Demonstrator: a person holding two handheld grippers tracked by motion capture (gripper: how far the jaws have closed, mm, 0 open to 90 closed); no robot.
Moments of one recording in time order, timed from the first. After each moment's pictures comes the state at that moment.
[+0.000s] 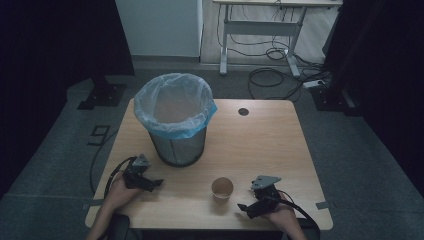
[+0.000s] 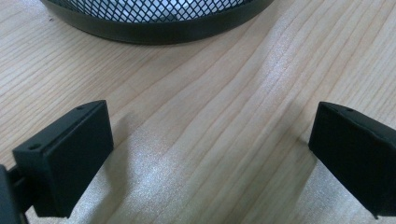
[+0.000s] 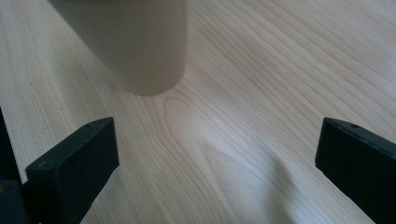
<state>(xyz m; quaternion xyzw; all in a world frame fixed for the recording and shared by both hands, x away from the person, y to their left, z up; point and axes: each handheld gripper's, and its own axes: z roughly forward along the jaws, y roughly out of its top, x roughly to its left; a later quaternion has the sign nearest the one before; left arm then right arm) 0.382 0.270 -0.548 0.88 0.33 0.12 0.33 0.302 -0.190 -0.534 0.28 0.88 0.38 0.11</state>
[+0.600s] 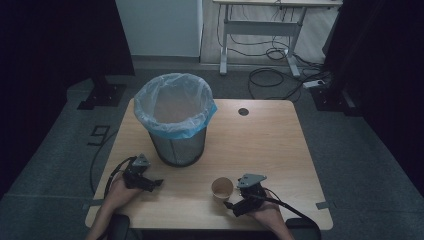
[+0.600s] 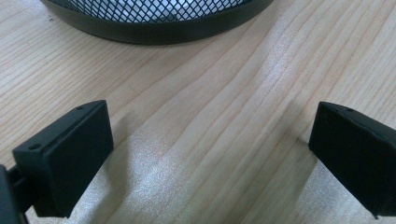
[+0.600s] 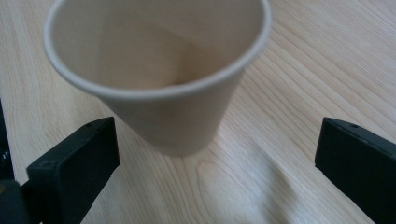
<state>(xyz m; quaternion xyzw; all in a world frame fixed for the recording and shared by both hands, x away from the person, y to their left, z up) 0.382 0.270 -0.548 0.88 0.33 0.12 0.33 0.309 -0.150 -0.534 0.26 0.87 0.40 0.11</state>
